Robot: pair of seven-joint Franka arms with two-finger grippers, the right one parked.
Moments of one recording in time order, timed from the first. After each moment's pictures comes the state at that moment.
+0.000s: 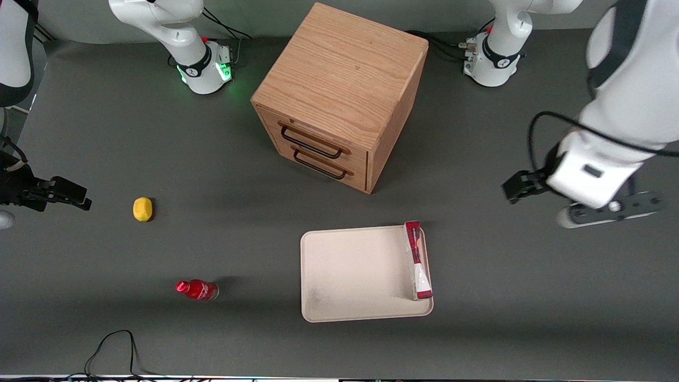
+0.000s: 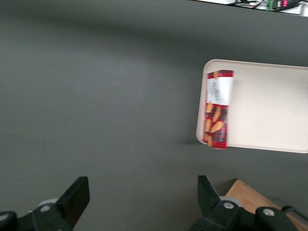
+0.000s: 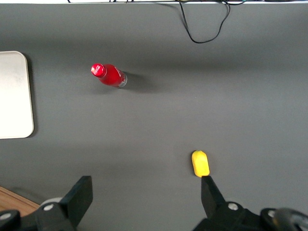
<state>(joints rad) -0.23 0.31 0.00 -1.14 0.05 1.48 -0.38</state>
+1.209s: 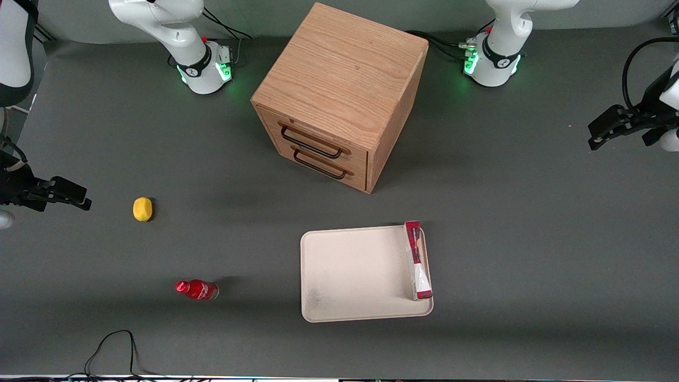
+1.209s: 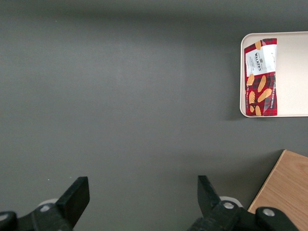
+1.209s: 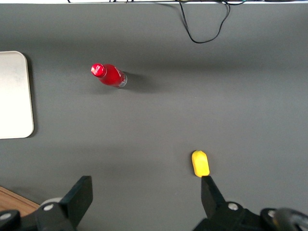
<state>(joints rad) -0.07 -0.05 0.00 -1.58 0.04 1.59 -0.12</state>
